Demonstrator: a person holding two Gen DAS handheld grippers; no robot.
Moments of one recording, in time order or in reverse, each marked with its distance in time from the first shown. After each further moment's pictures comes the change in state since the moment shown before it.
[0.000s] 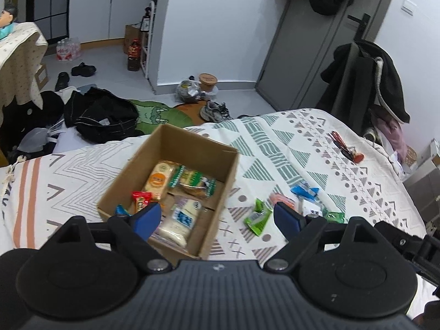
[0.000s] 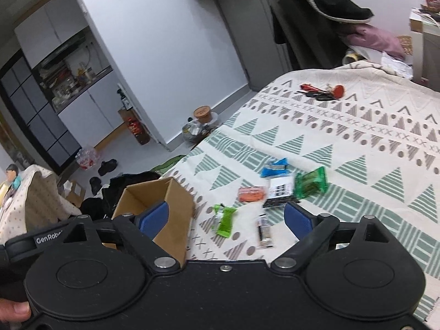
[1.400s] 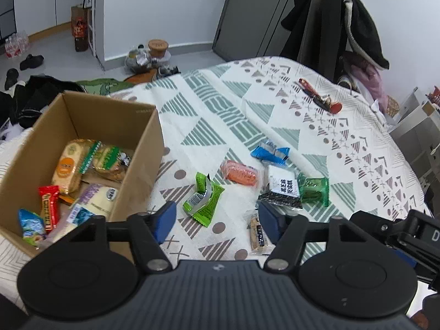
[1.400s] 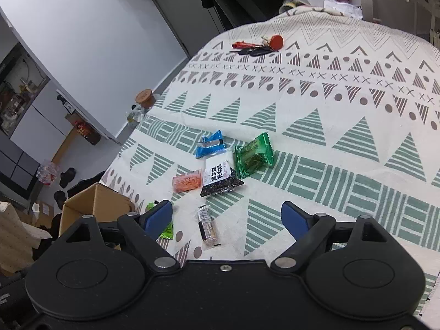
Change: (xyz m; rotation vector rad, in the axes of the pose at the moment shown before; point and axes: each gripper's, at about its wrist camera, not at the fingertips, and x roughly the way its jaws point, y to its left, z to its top) left arm 0.115 -0.068 -0.020 0.130 0.157 -0.117; right arm 0.069 -0.065 0.000 0.211 0.136 -0.166
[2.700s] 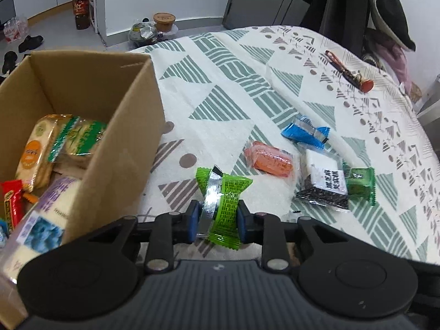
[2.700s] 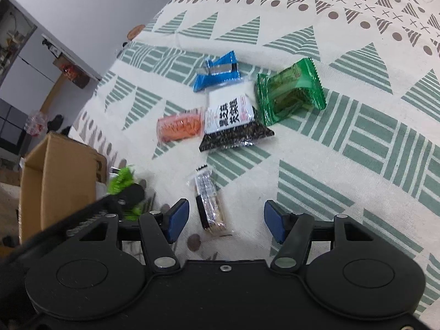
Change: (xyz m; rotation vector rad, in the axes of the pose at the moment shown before) left arm 0.079 0.017 -0.001 -0.019 0.090 0.032; right arm 0.114 0.020 -0.015 -0.065 0.268 -0.031
